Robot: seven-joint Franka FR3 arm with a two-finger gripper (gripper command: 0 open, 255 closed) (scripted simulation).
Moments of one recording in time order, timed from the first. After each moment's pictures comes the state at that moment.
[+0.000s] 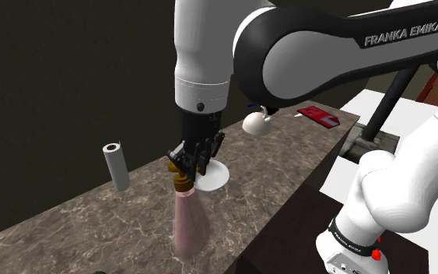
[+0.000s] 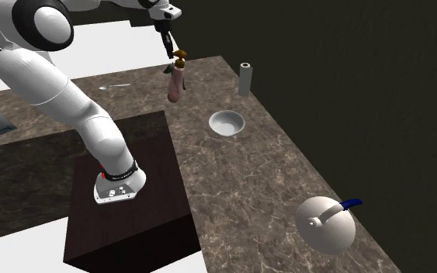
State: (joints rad) arm 0.30 -0.26 0.48 -2.03 0.09 1.84 0.75
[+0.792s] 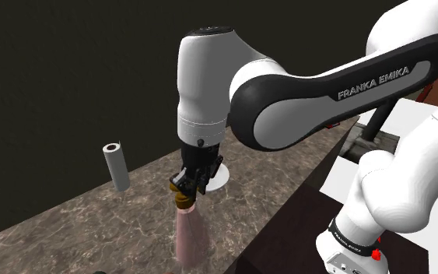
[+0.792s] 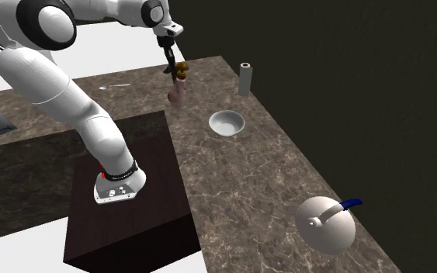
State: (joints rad) arm 0.31 -0.25 0.50 -2.18 0.09 2.01 0.76
